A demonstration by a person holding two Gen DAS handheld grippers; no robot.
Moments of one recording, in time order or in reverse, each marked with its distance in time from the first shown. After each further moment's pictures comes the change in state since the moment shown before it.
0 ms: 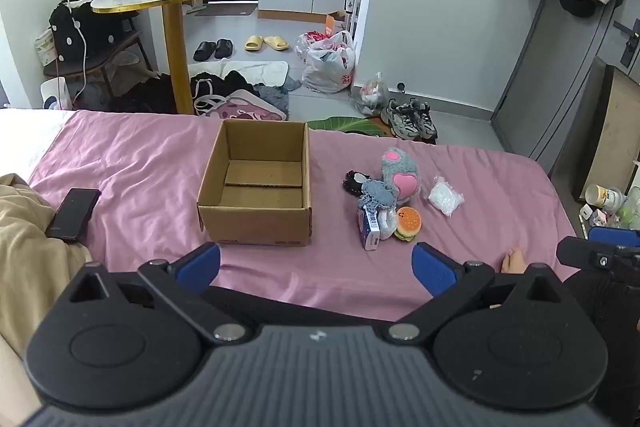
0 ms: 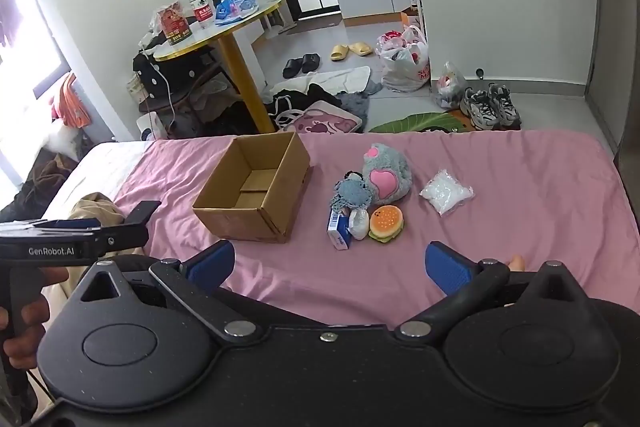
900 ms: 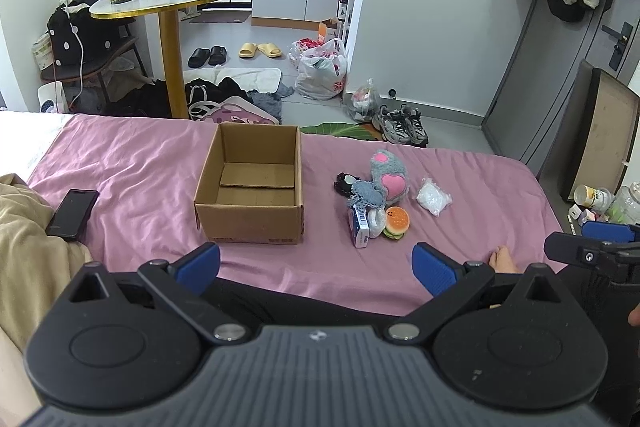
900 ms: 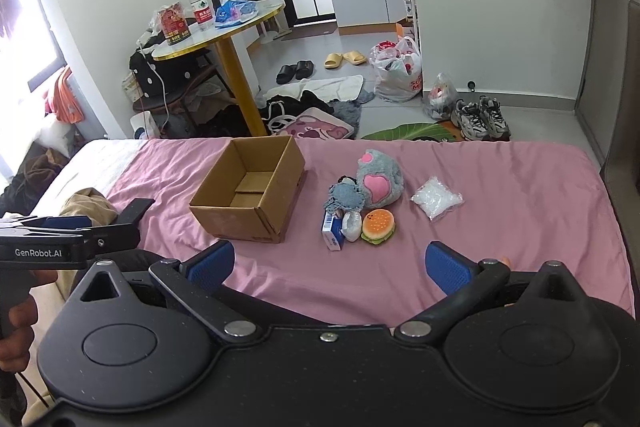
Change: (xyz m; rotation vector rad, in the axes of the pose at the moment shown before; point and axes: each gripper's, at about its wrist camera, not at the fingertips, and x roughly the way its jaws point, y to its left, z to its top) left arm -0.017 -0.003 -0.011 0.001 -0.021 -0.022; right arm -0.014 0.005 -0.008 -0.034 -0.021 -0.030
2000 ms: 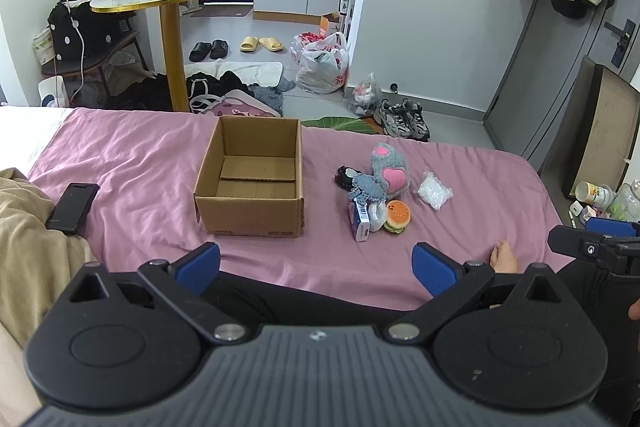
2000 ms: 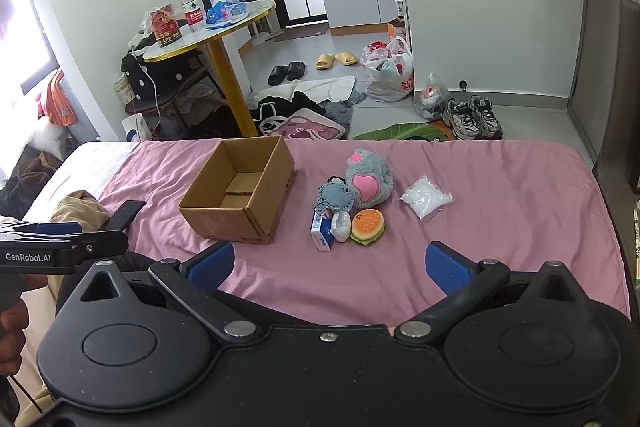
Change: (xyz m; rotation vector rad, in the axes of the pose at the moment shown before) left arm 0.002 0.001 -0.002 -0.007 0.020 0.003; right arm -0.001 -0.007 -0.003 0.007 -0.005 -0.022
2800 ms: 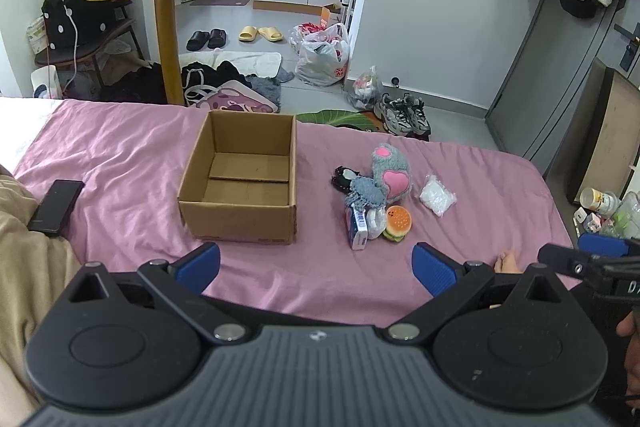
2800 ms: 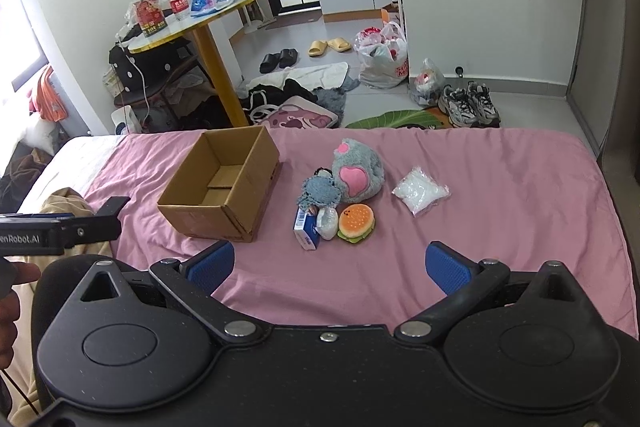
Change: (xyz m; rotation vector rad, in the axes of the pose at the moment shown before) left arm 0.040 -0.004 0.017 -0.023 0.031 -0.013; right arm 0.041 -0.016 0.003 0.012 0.045 -0.015
